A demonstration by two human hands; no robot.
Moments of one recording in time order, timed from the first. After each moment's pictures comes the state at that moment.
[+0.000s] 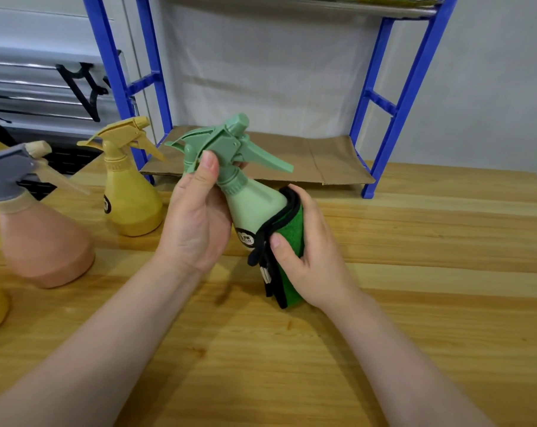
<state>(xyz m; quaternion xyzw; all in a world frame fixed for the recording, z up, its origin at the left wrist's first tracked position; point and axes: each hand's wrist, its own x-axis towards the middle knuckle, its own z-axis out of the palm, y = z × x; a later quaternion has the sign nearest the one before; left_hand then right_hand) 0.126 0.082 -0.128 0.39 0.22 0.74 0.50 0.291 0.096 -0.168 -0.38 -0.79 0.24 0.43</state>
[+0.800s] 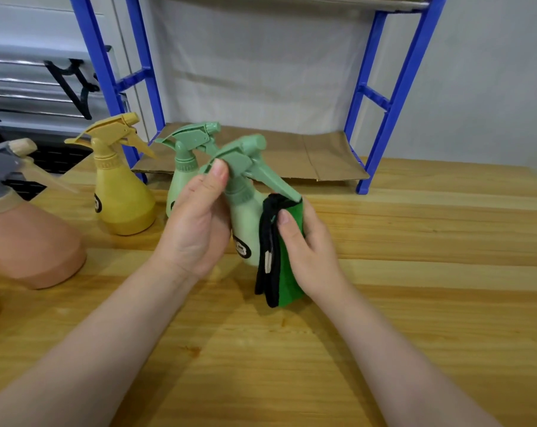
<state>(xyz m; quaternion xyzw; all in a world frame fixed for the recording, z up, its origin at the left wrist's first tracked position) 0.132 0.079 -0.133 0.46 0.24 0.68 0.51 0.284 0.101 -0.169 -0.34 -0.70 0.38 0.50</state>
